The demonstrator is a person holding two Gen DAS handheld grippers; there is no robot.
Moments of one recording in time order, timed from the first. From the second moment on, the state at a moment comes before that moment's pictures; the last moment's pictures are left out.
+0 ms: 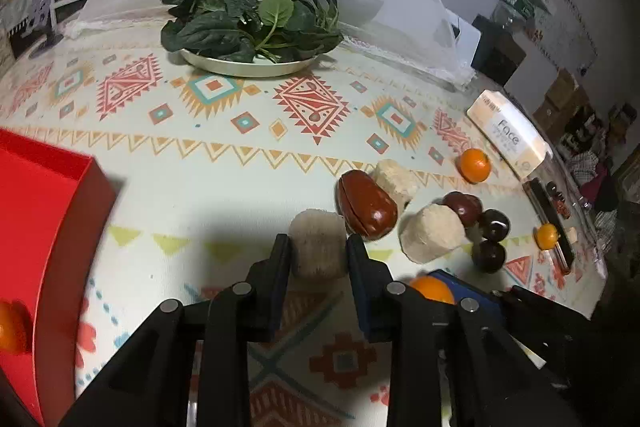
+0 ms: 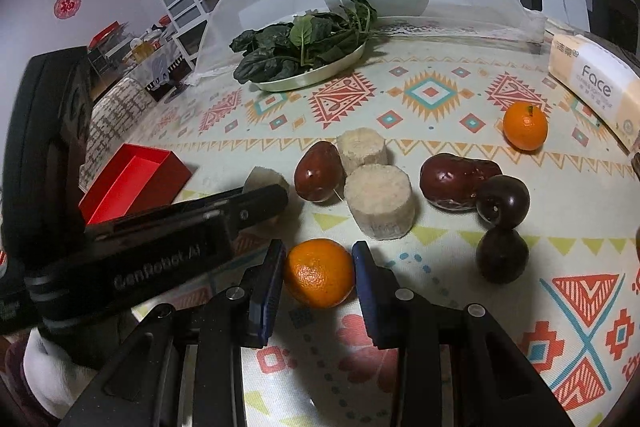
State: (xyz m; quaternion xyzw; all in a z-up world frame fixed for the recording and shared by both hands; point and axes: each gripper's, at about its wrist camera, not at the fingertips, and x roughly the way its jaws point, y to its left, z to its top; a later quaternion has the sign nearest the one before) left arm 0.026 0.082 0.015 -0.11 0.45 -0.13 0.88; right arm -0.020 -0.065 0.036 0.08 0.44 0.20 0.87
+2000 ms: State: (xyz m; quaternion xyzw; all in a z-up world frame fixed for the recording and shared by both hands) left arm -0.072 0.206 0.089 -0.26 0.38 -0.11 0.88; right arm -0.053 -0.051 0.103 0.10 0.38 0.22 0.89
